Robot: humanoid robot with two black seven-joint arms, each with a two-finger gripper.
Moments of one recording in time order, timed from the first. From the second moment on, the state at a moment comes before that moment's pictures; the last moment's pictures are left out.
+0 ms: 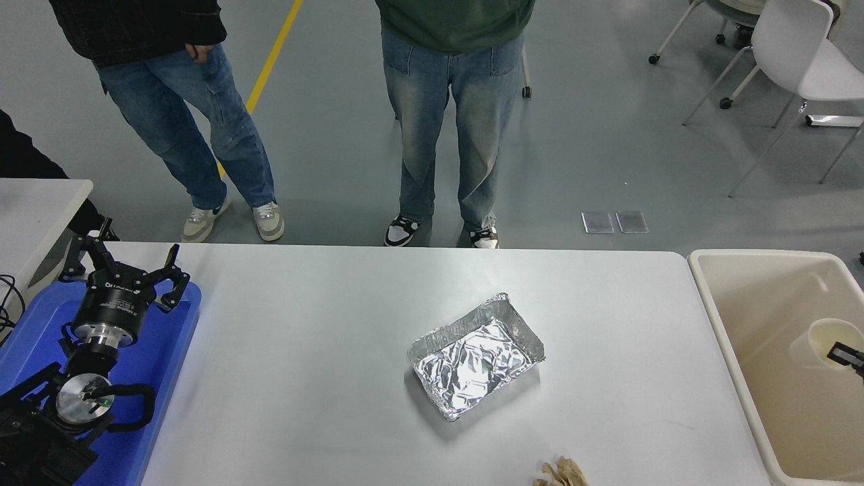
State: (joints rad) left arm -0.46 0.46 -0.83 -0.52 -0.20 -0.62 -0.53; right arm 0.64 -0.47 -0.26 -0.01 -0.70 -0.02 0.29
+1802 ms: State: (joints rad) left arm -0.46 0.46 -0.83 -0.52 -0.20 -0.62 -0.53; right arm 0.63 -0.46 -0.31 -0.05 -0.66 -0.05 0.26
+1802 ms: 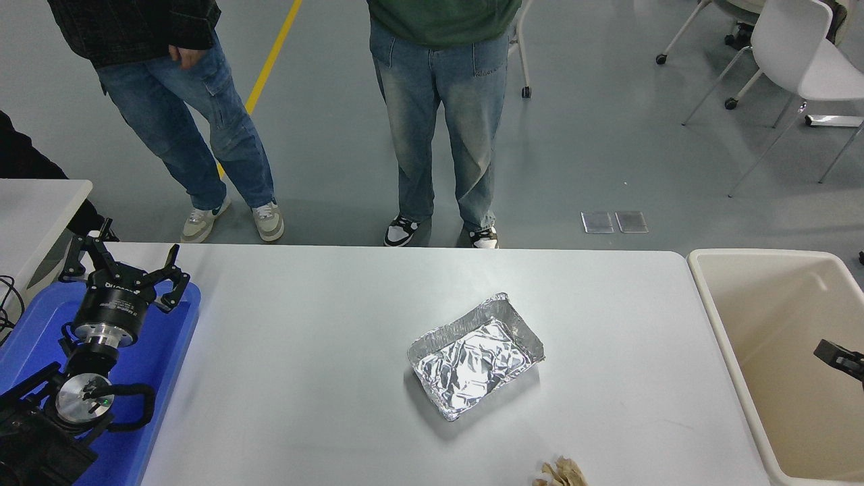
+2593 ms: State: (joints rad) left arm -0.46 0.46 -0.83 -0.52 -0.20 -0.62 -0.53; right arm 0.70 -0.51 -0.16 -0.01 -0.60 -0.05 0.26
